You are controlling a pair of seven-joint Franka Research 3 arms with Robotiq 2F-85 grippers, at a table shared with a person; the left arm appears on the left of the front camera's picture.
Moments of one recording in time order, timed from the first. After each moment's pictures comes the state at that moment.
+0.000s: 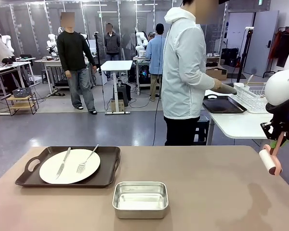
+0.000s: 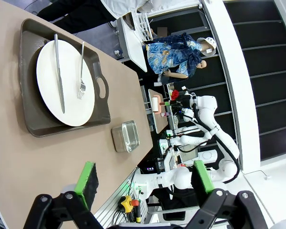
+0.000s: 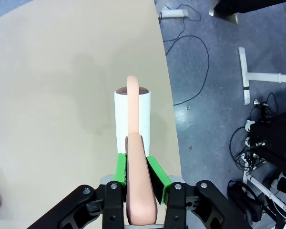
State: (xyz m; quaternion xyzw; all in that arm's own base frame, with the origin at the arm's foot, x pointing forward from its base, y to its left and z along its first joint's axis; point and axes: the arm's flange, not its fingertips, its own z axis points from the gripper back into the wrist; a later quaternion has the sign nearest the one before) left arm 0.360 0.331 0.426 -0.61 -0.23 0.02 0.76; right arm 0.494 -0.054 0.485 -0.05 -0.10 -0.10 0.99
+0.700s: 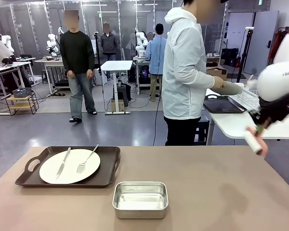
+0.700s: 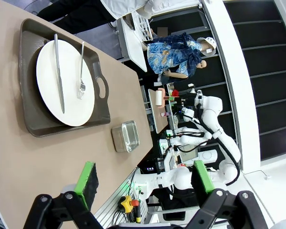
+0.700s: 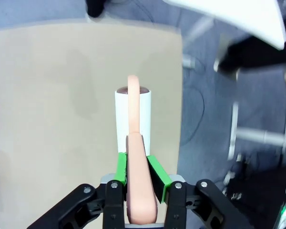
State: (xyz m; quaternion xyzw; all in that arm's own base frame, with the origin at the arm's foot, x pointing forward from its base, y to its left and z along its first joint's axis) left arm 0.359 0.331 0.426 -0.61 -0.23 0.02 0.76; right arm 0.492 0.006 0.540 -0.07 -0.21 0.04 0.98
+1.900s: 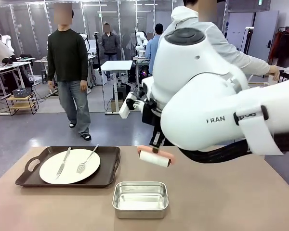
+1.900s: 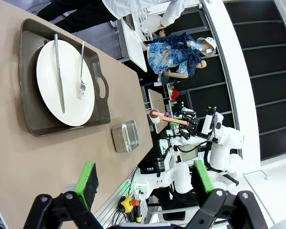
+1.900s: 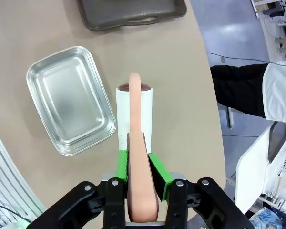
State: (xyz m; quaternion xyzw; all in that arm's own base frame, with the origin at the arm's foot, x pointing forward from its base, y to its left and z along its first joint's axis) left arm 0.360 0.331 0.426 -0.61 -0.23 0.02 0.76; right arm 0.340 0.356 0.525 -0.11 -0.23 0.56 0.79
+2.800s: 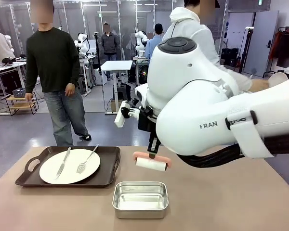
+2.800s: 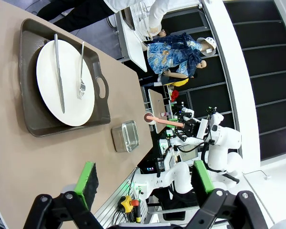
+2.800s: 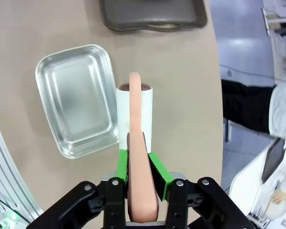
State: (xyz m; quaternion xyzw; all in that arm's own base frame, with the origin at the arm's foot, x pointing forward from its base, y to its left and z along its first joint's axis) left arm 0.360 0.330 0.426 -0.61 -0.23 0.02 0.76; right arm 0.342 0.374 0.507 -0.11 -0.21 0.62 0.75
